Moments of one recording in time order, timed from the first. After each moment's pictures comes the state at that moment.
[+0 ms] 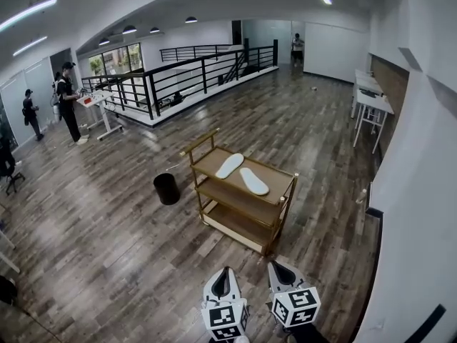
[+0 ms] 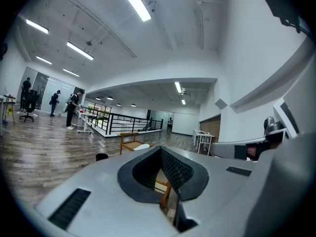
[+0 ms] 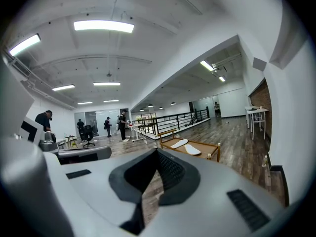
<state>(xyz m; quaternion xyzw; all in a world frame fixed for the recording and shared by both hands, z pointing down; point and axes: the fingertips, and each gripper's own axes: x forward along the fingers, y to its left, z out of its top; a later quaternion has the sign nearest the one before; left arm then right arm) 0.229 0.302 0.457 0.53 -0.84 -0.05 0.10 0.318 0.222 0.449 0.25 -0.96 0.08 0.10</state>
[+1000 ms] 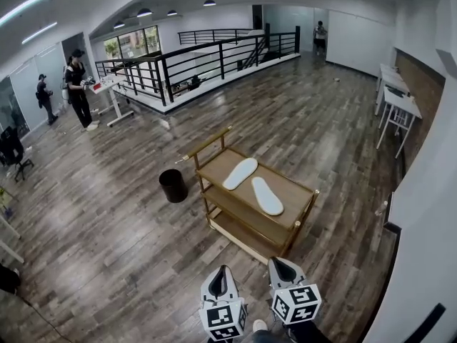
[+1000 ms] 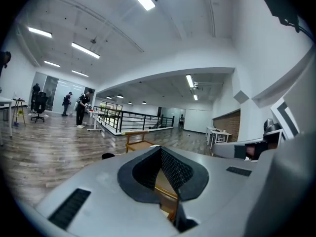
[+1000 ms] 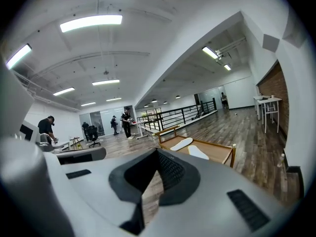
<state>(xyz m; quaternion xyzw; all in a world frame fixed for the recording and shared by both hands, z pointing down) 0.113 0.146 0.477 0.47 -0.87 -0.03 0.12 0.197 0.045 0.476 0.20 -0.97 0.11 0.12</state>
